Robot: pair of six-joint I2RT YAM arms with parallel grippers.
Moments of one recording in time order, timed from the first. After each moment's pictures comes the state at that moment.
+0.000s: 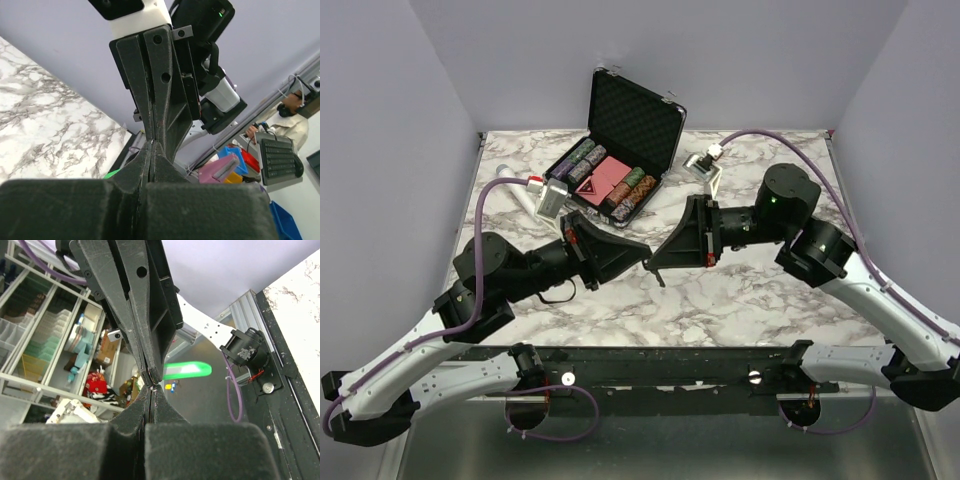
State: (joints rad) left arm -1.02 0.74 1.08 -0.14 0.17 -0.70; right arm 0.87 1.13 1.34 -0.22 -0.75 0.88
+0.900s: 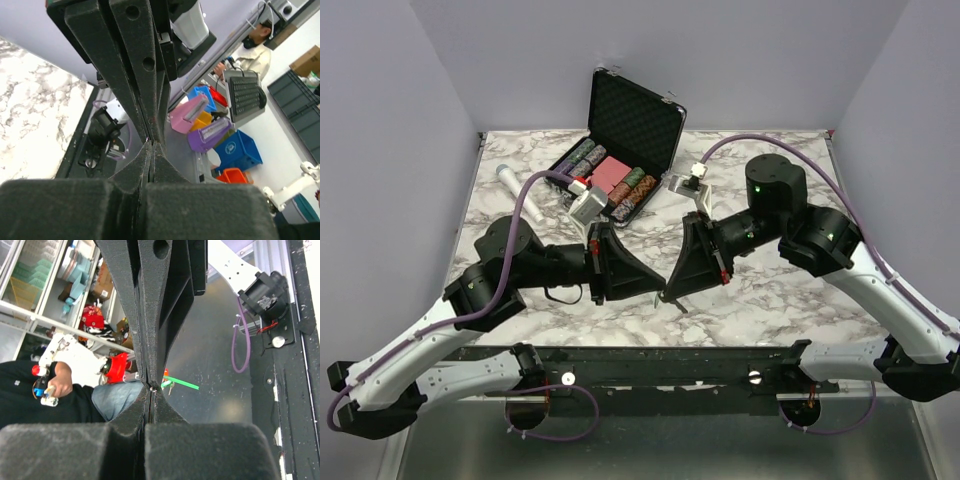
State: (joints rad) left arm -1.01 0.83 1.15 -0.21 0.52 -0.70; right arm 0.88 1.21 1.54 -0.62 -0.99 0.57
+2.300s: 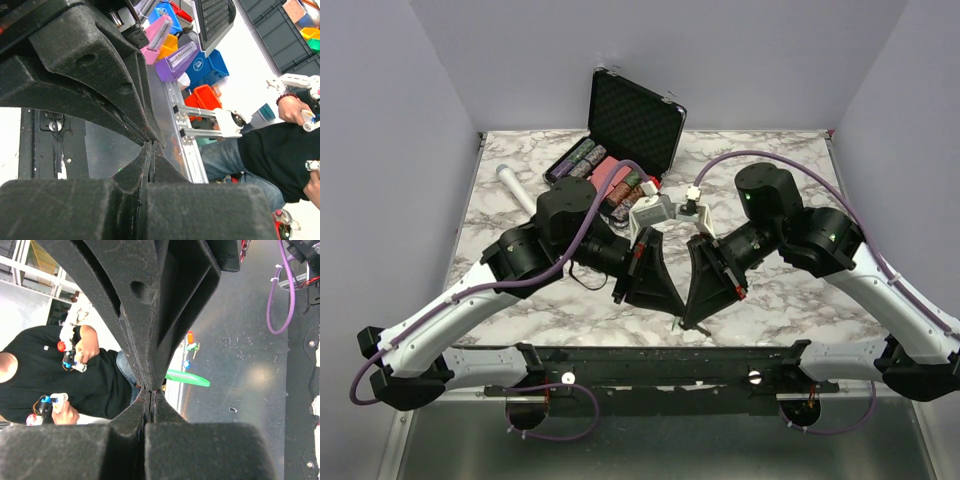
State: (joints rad) left arm -1.01 1.11 1.42 -0.45 0.95 -0.54; right arm 0.89 1.21 1.55 -0.86 -1.15 0.48
